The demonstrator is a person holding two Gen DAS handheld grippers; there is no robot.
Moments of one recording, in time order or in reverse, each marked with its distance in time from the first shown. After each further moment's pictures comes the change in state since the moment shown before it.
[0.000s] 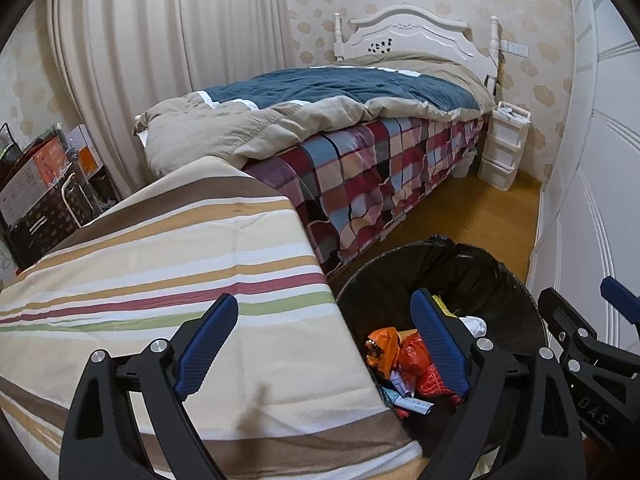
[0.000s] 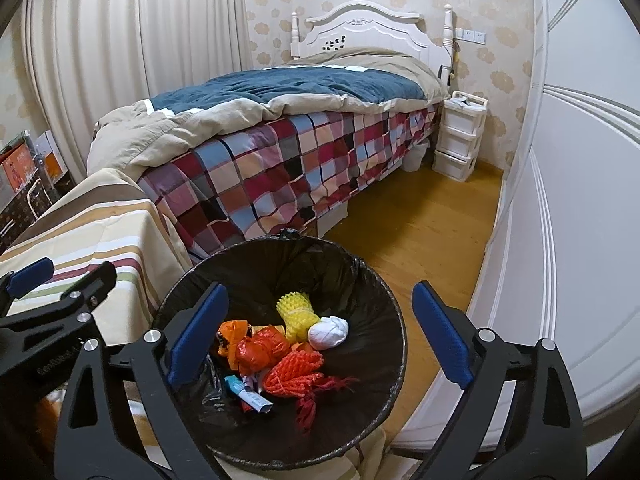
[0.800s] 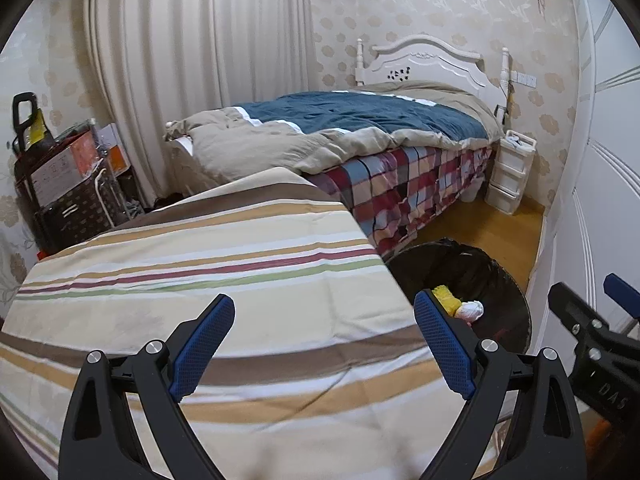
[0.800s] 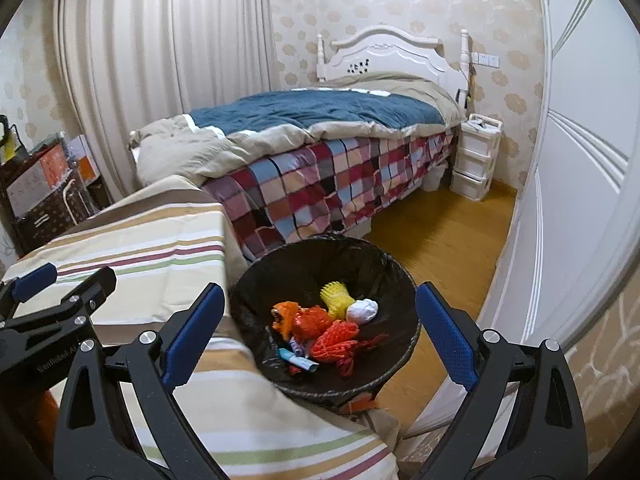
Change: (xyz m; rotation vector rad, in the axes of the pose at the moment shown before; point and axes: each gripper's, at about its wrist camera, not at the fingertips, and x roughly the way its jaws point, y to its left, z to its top) left arm -0.105 0.055 -0.038 -0.061 -0.081 0.033; right arm -0.111 0.033 -0.024 -0.036 -0.079 0.081
